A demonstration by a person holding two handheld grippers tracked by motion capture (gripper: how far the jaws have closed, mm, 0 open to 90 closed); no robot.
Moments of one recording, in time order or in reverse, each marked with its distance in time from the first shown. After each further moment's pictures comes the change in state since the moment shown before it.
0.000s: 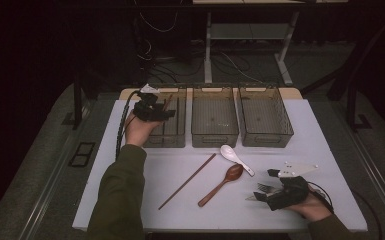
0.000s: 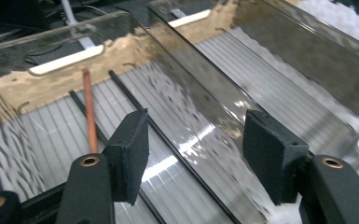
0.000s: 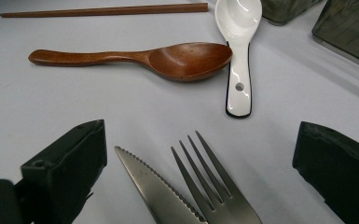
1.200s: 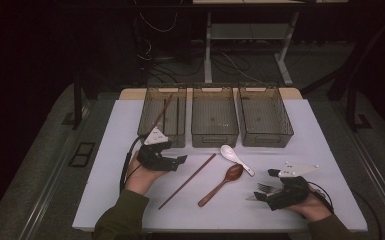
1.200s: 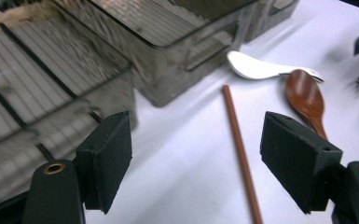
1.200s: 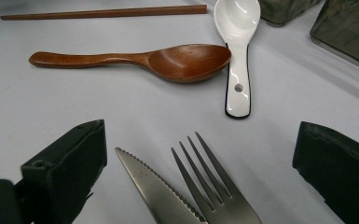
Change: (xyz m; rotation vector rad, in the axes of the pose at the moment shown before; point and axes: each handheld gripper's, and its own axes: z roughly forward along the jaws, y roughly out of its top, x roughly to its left) left arm -0.098 -0.085 -0.042 -0.016 -0.115 0.091; right arm 0.000 0.000 -0.001 -0.003 -0.002 0.008
